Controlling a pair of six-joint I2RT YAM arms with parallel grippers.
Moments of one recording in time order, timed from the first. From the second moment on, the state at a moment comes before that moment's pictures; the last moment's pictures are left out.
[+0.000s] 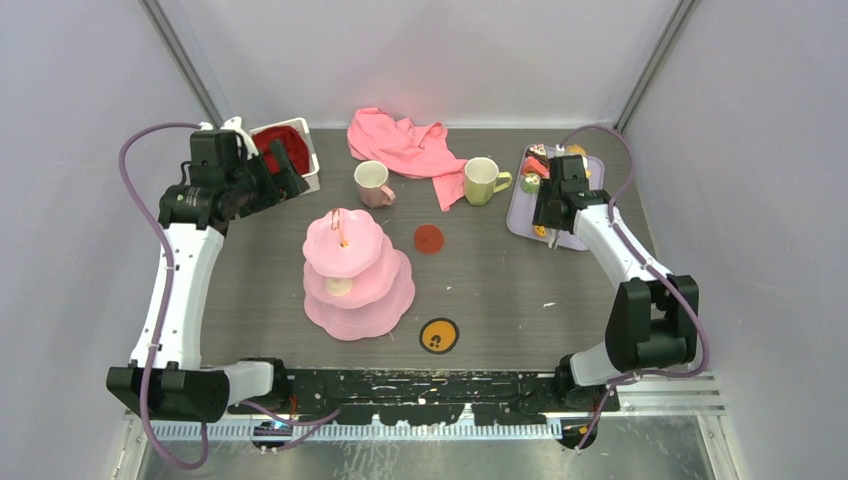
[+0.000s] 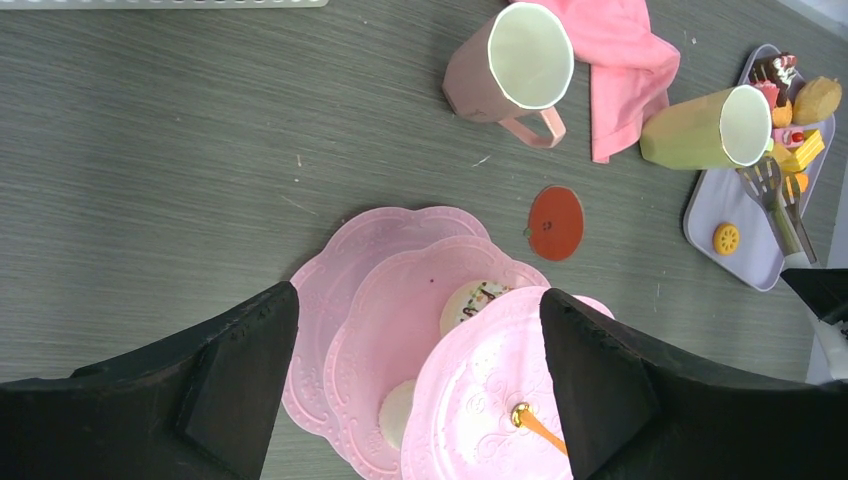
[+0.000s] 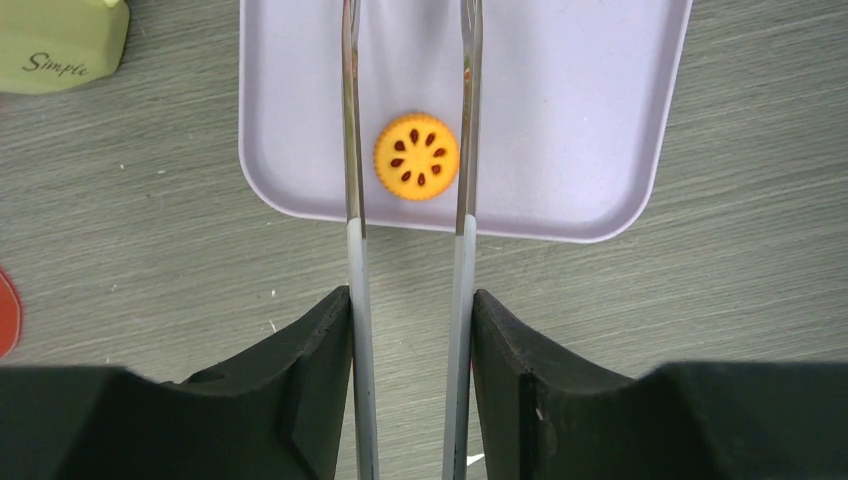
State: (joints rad) left arm -0.04 1.23 1.45 -0.89 0.12 -0.41; right arm 0.10 1.45 1.08 -0.53 0.22 0.24
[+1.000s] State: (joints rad) left arm -0.04 1.24 1.45 -0.89 0.12 -0.41; right arm 0.06 1.40 1.06 -0.50 0.20 0.24
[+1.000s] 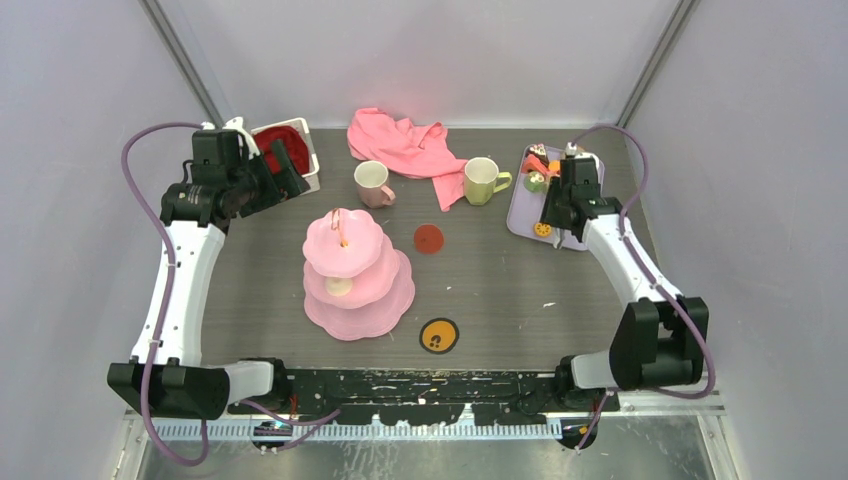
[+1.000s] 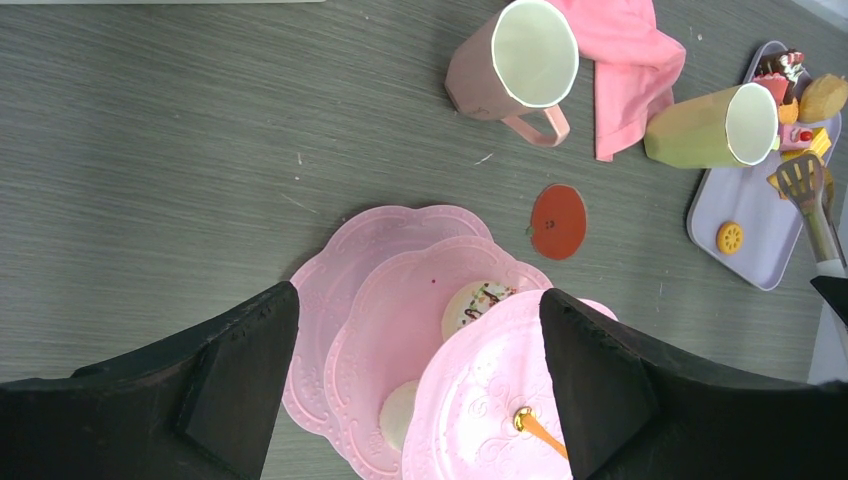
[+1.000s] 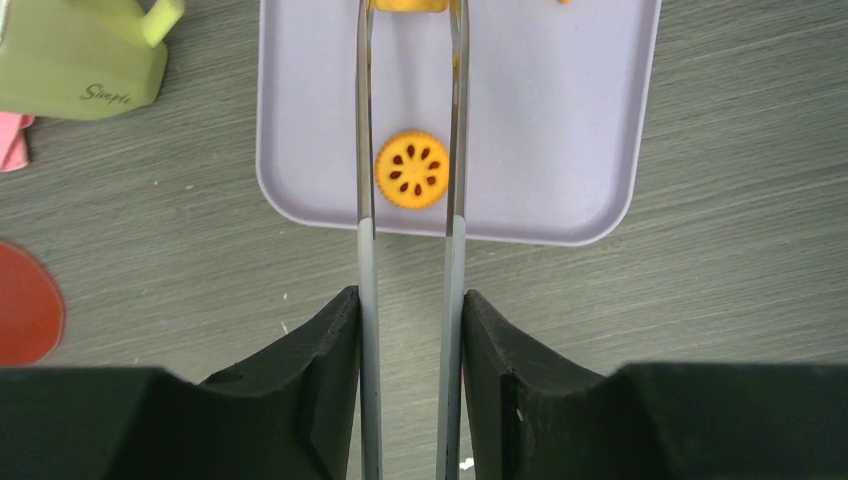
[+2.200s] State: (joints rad) left arm -0.04 1.24 1.47 -0.91 0.11 -0.40; right arm 0.37 0.96 1.18 -0.82 -0.53 0.21
